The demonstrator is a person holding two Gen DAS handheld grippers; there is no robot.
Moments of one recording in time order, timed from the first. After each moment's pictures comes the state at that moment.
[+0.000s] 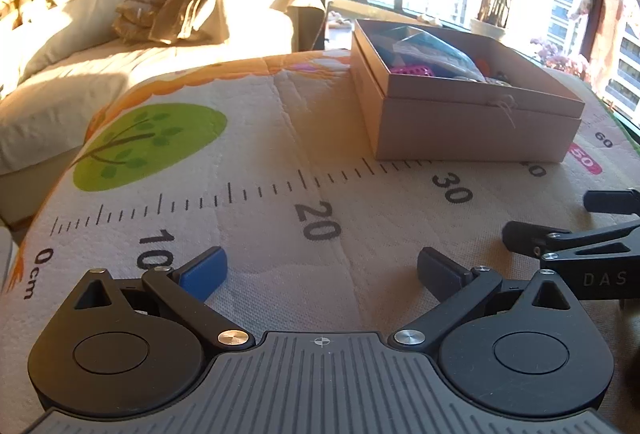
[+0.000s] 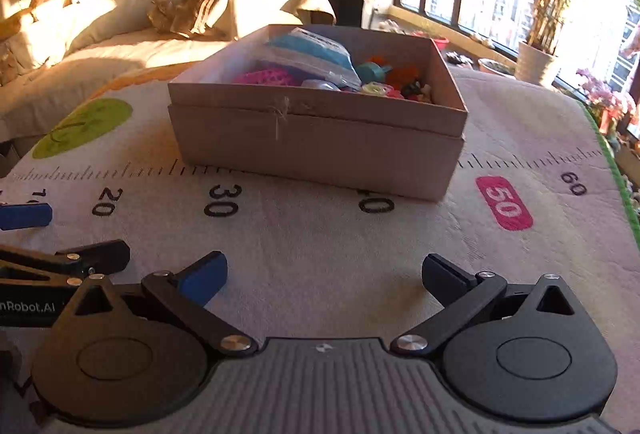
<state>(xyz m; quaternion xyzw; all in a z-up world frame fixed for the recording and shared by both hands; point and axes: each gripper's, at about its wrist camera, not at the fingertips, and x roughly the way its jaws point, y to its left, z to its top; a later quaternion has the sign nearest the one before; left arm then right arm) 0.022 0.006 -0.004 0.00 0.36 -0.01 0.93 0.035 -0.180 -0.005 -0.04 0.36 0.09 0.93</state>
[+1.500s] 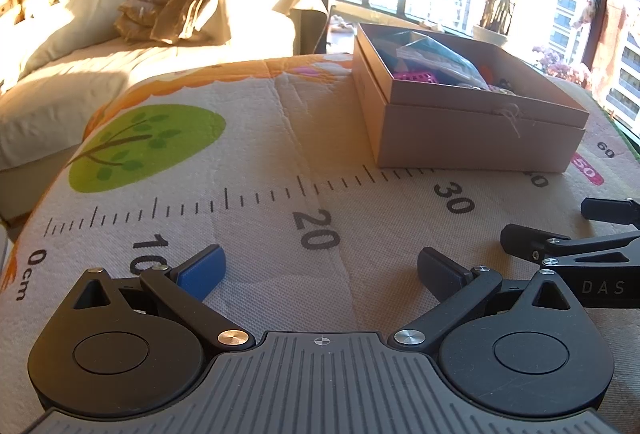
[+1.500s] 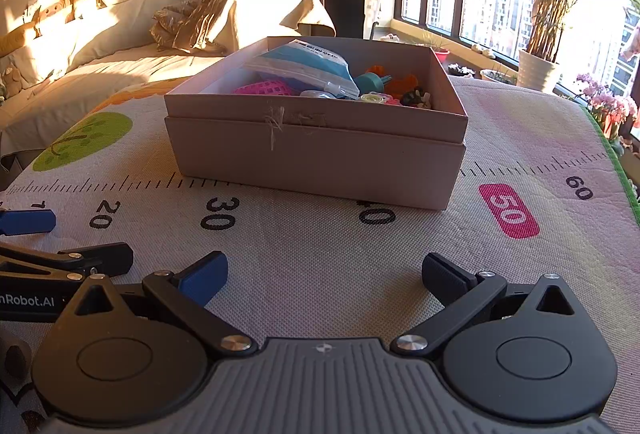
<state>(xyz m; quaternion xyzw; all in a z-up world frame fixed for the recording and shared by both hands) 0.025 0.005 -0.004 -0.01 0.36 -0.01 0.93 0.035 -0.184 -0.008 -0.03 0.34 0.09 0.94</state>
